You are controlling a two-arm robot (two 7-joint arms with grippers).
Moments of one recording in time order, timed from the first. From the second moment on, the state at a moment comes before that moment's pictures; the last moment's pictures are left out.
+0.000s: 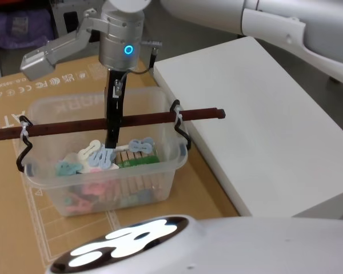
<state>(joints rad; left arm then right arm) -1.47 0.98 1.56 -0.90 0.05 0.15 -1.47 1.33 0.31 -1.47 -0.99 -0.03 -0.68 1.38</state>
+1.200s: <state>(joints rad) -1.47 0.98 1.56 -0.90 0.05 0.15 -1.47 1.33 0.30 -1.47 -0.99 -0.05 -0.70 1.37</state>
